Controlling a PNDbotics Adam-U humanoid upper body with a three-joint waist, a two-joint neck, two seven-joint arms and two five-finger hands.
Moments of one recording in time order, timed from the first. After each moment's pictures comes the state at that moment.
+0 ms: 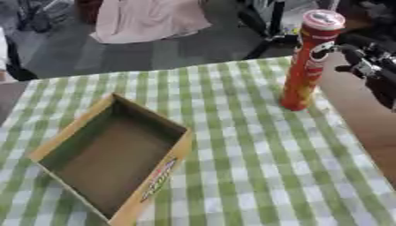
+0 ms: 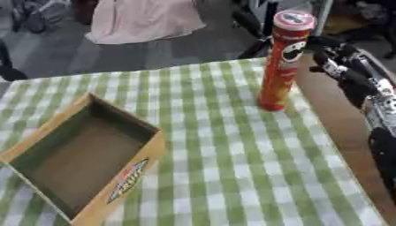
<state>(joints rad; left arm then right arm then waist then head) -0.01 0.29 0.21 -1.62 0.28 0.01 0.27 -0.71 -0.64 -0.20 -1.00 -0.39 -0.23 0.39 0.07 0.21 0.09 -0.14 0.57</state>
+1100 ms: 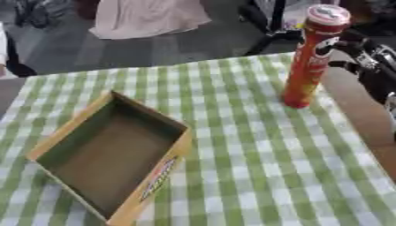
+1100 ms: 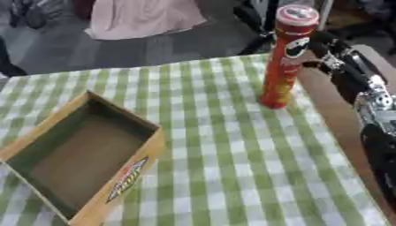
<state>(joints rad) -0.01 0.27 0.21 -1.62 0.28 0.02 0.27 -0.74 -0.63 -0.20 -1.00 -0.34 -0.27 0.40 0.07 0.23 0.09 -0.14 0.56</state>
